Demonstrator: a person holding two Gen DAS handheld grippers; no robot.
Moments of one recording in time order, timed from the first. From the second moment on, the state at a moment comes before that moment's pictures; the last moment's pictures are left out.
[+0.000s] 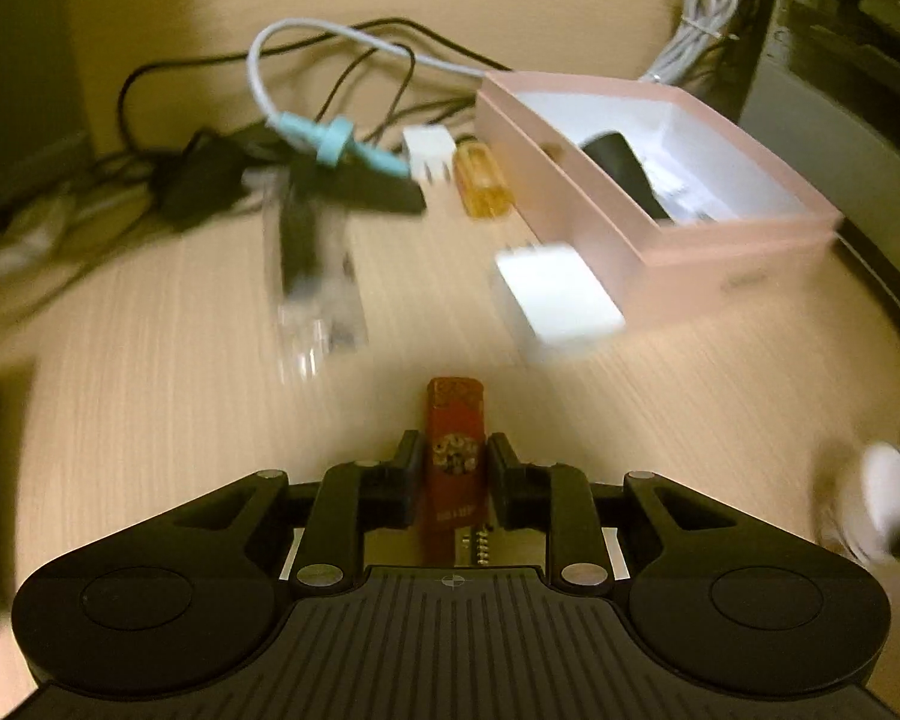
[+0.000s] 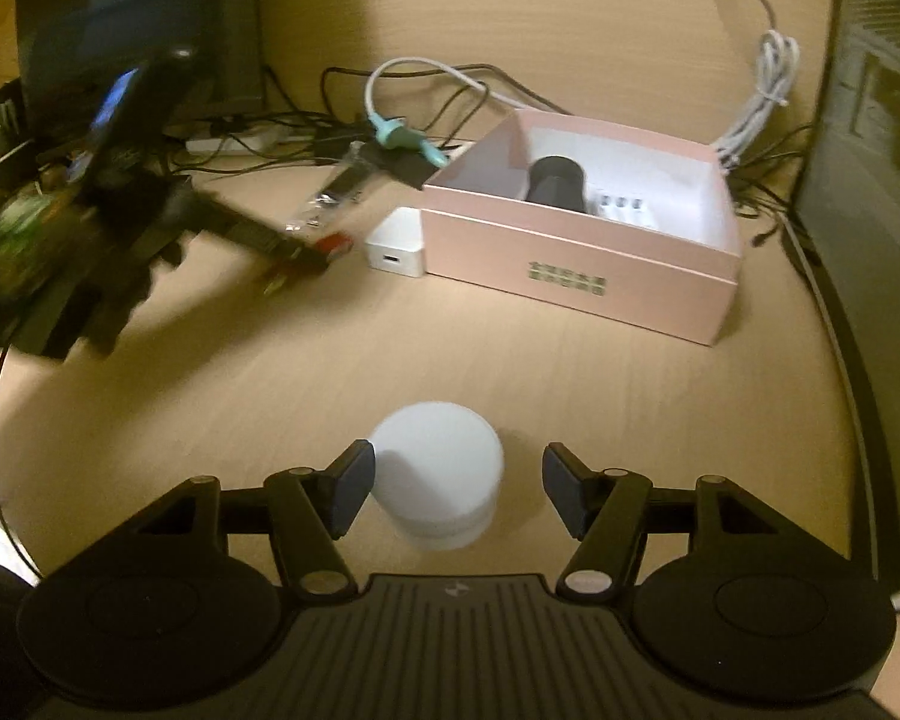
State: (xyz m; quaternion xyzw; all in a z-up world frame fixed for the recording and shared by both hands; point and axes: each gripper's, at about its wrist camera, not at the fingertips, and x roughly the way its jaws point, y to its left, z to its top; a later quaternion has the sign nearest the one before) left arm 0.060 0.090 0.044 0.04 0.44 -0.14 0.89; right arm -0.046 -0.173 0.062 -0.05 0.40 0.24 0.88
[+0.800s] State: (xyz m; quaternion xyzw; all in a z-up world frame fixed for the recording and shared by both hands) left arm 0.033 0.057 0.104 0.02 0.36 -0.20 0.91; right arm -0.048 -0.194 0.093 -0.07 0.36 0.22 0.90
